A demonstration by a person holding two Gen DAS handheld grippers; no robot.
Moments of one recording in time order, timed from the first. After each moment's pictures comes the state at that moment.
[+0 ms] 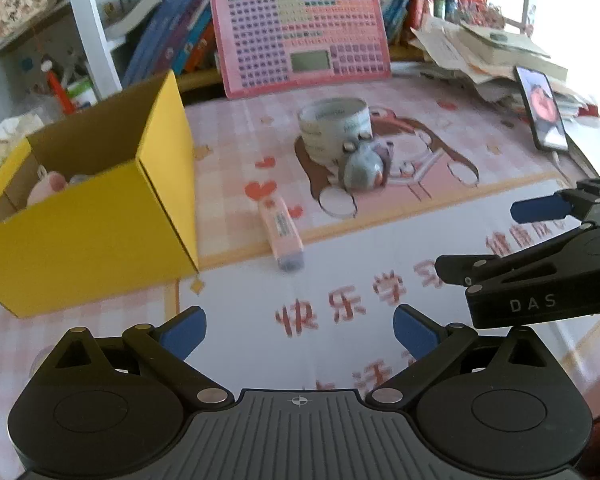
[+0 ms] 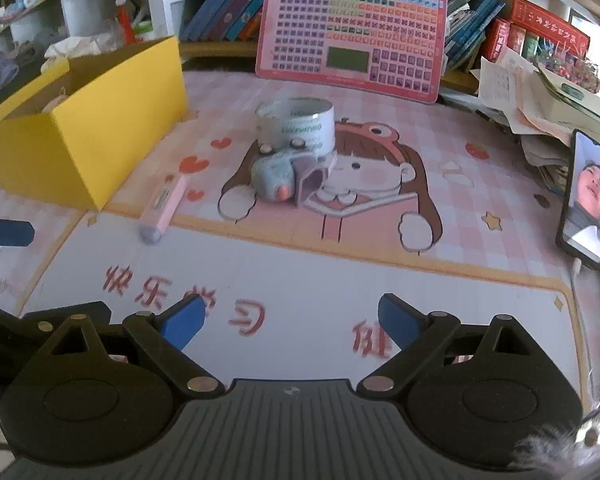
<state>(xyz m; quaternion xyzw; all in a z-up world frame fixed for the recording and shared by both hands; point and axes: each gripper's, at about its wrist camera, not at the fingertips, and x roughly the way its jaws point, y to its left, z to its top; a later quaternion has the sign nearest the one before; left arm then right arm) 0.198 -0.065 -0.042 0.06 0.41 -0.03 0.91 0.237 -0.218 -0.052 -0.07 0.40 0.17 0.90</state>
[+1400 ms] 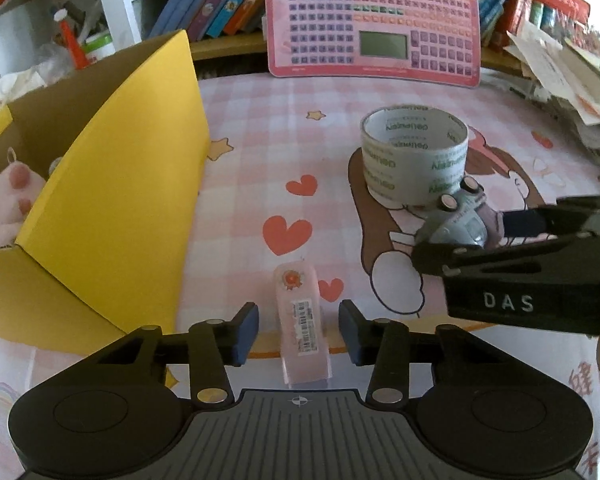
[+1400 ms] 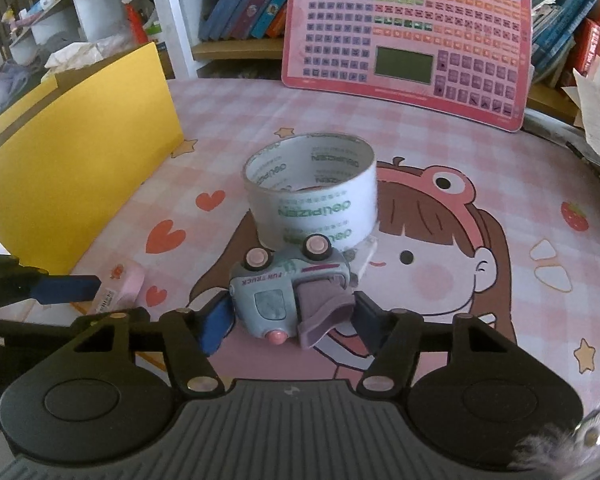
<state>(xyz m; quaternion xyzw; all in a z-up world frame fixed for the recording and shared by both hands) 0.314 -0.064 -0.078 -0.01 0.46 0.06 0.89 0.372 -0.190 -0.082 -0.06 0.41 0.27 0.87</state>
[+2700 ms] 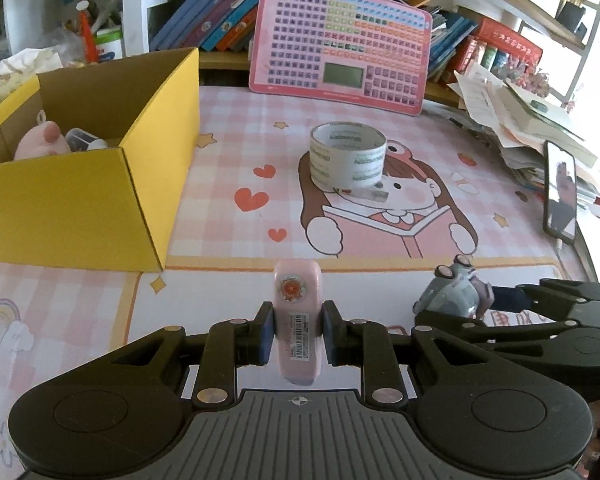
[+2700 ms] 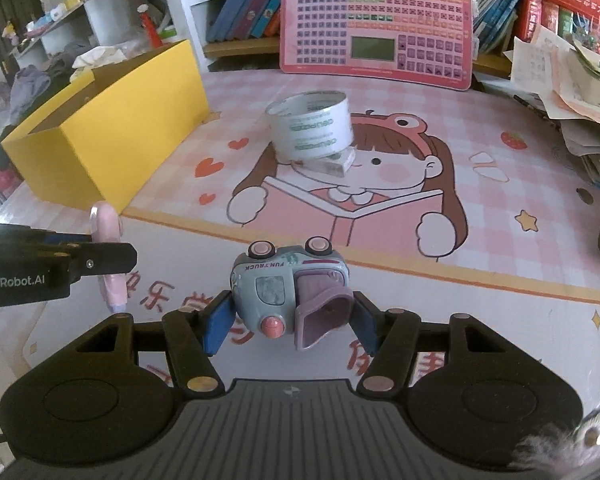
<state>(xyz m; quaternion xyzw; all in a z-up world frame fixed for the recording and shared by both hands) 0.217 -0.072 -0.037 -0.07 0.42 0.01 0.90 0.258 -0.244 -0.062 -0.04 0.42 0.26 0.87</state>
